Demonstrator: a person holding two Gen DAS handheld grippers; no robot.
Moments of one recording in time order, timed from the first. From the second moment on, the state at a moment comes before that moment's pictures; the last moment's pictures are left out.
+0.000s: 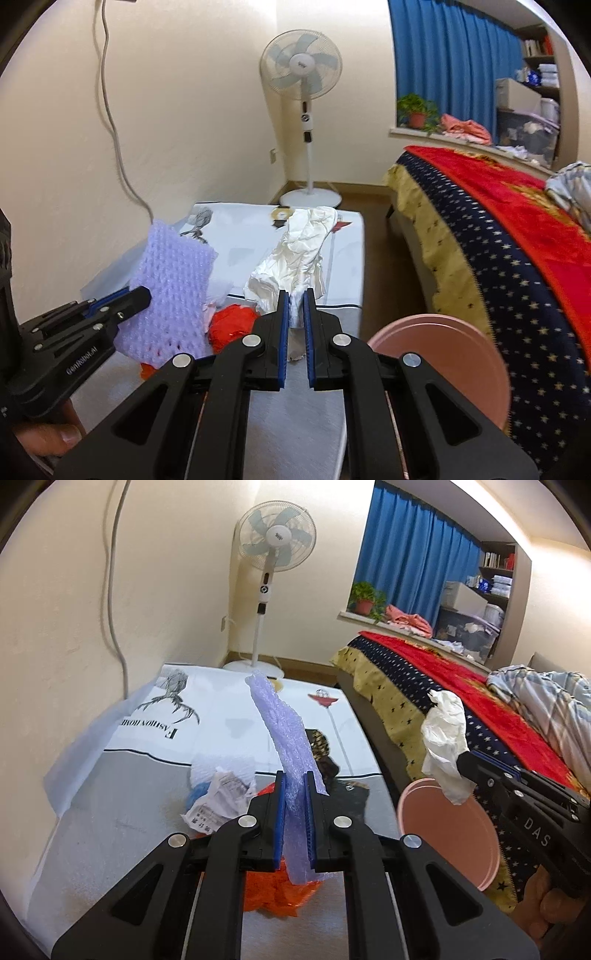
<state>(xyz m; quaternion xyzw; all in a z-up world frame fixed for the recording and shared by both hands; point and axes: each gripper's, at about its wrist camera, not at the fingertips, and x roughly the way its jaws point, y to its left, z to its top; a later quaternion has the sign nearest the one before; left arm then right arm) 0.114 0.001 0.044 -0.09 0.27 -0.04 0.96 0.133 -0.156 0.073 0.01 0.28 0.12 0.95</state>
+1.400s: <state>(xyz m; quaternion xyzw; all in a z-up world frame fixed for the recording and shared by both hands) 0.129 -0.122 0.046 -0.04 0.27 -0.15 0.95 0.109 -0.308 0.086 0.02 0.28 -0.05 0.96</state>
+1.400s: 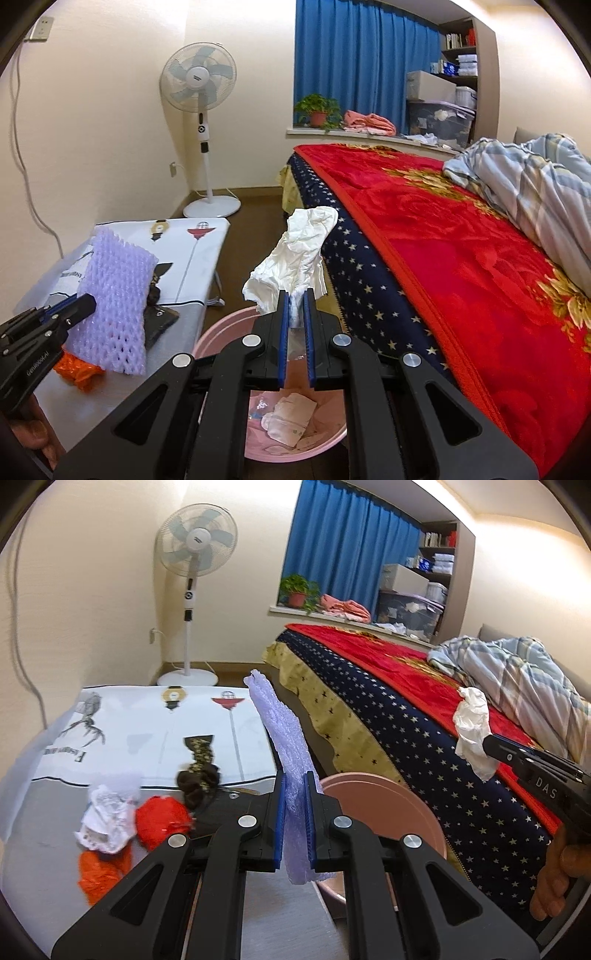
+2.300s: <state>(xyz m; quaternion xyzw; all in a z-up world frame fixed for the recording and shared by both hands) 0.161 -0.182 0.013 -0.03 0.30 -0.18 0.94 0.121 -0.331 0.069 0.03 0.31 -0.07 0.95</state>
